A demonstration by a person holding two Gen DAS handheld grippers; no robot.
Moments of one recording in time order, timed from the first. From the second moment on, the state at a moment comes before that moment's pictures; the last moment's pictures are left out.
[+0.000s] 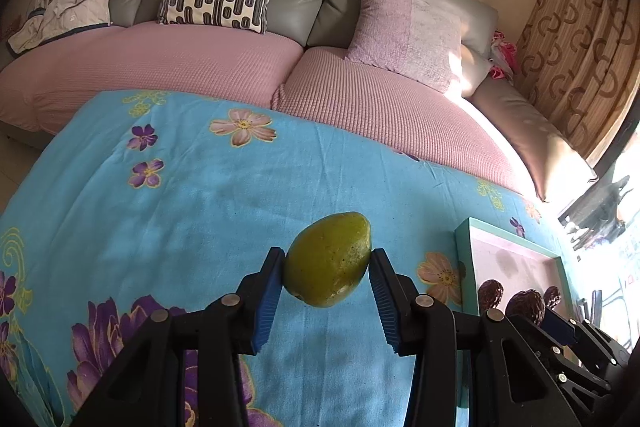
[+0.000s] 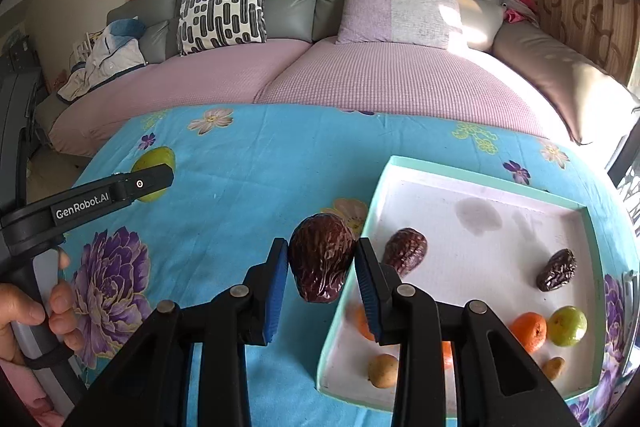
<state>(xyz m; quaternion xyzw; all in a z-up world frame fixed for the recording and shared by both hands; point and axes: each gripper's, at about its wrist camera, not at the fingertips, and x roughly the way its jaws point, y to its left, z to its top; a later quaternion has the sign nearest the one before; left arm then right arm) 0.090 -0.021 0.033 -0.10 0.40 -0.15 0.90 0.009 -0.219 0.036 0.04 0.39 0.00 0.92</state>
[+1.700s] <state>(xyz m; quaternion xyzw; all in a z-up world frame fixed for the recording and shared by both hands) 0.032 -0.239 -0.006 0.05 0.44 -0.32 0.83 -0.024 -0.382 -0.011 0.13 0.39 -0.13 0.90</state>
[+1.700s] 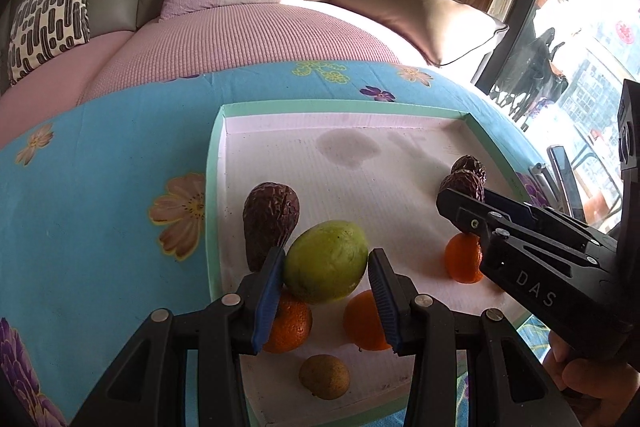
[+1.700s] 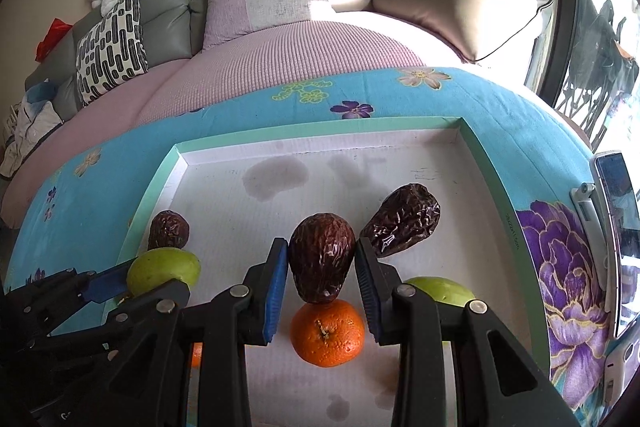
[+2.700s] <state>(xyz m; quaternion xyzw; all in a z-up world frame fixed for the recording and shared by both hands) 0.026 -0.210 0.026 0.05 0.42 -0.31 0.85 -0.019 -0.380 -0.024 0.11 0.42 -0.13 0.89</state>
